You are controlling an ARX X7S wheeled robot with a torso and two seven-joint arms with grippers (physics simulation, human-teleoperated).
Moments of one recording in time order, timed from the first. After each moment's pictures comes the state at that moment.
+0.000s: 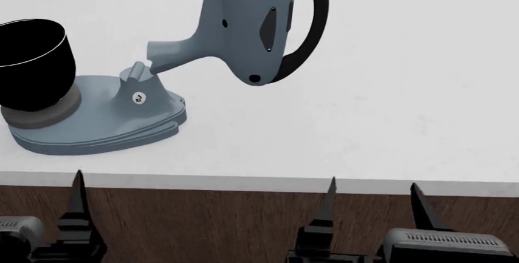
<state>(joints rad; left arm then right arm) -0.11 -0.23 0.09 0.52 -0.22 -0.44 -0.25 0.10 0.22 -0.06 -0.52 0.29 0.45 0.23</state>
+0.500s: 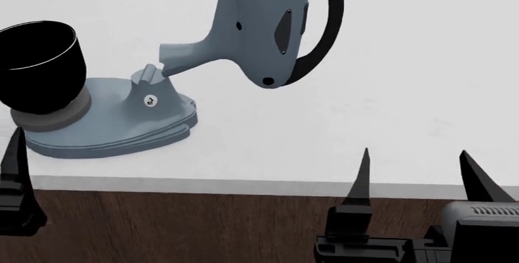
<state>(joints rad) -0.32 -0.34 -0.15 0.96 -0.49 -1.09 -0.27 0.24 0.33 0.18 -0.95 0.59 1.01 0.31</state>
